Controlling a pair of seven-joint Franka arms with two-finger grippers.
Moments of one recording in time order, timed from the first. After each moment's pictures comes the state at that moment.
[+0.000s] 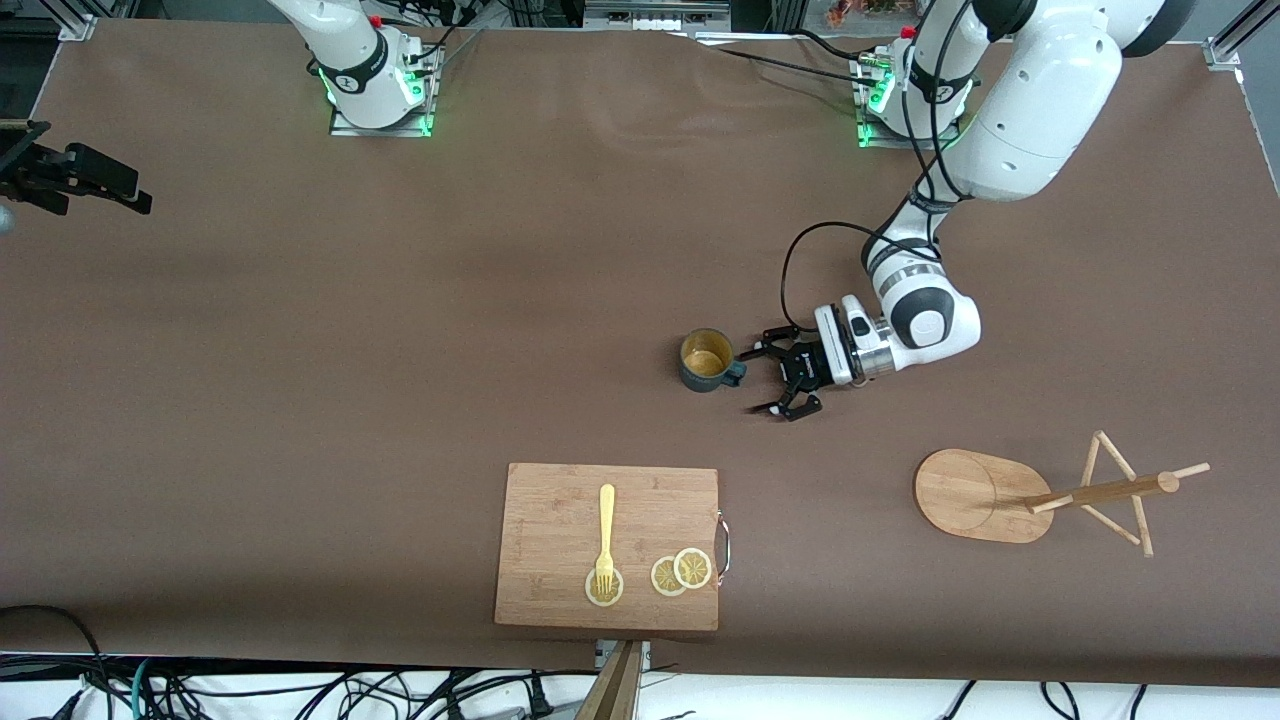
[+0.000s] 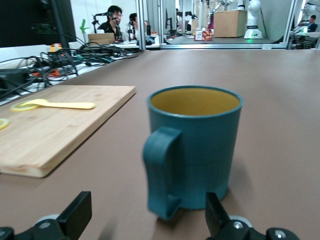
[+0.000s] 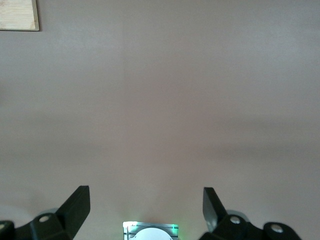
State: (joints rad) left arm -0.15 0.75 -0.13 -1.96 -1.82 2.16 2.76; right arm -0.06 -0.04 -0.03 -1.65 0.03 1.49 -0.10
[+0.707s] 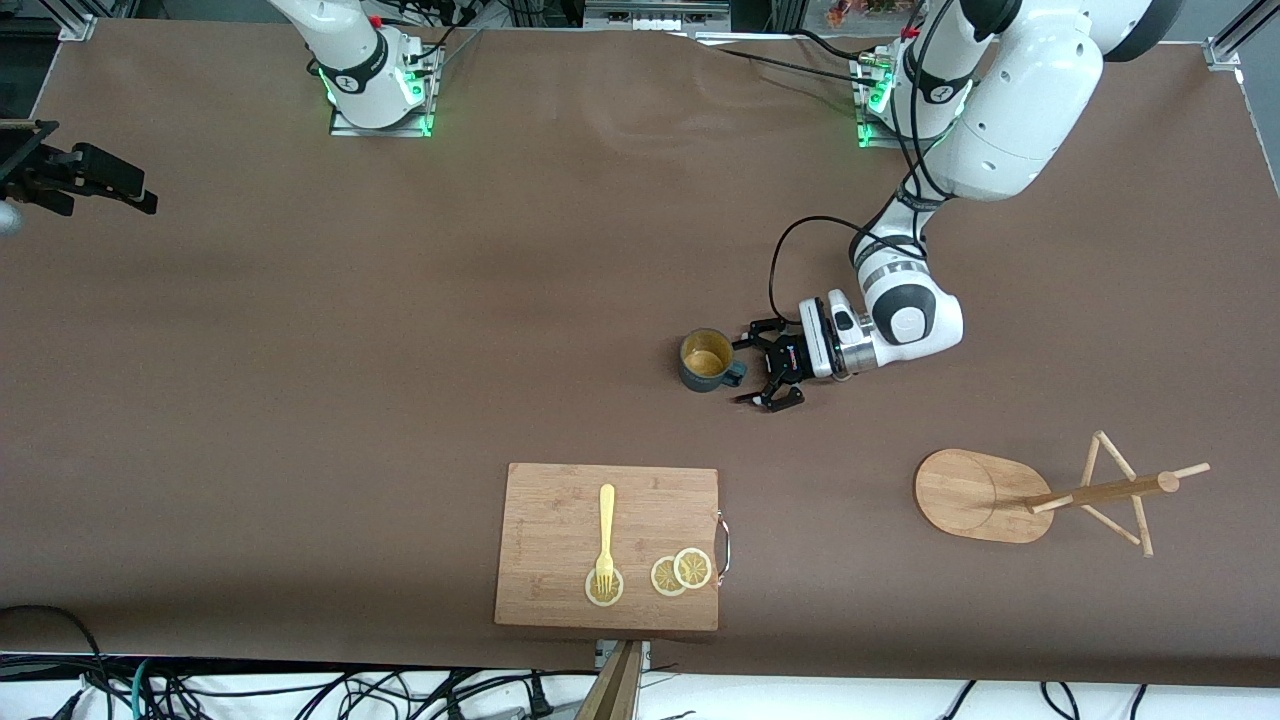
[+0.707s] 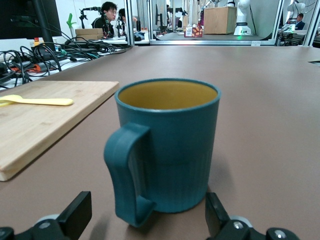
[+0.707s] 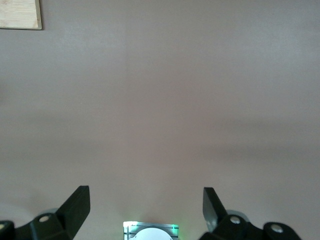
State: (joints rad) left arm -0.17 0.77 -0.13 -1.97 -1.81 2.16 2.76; right arm -0.06 -0.04 -0.02 -1.65 0.03 1.49 -0.10
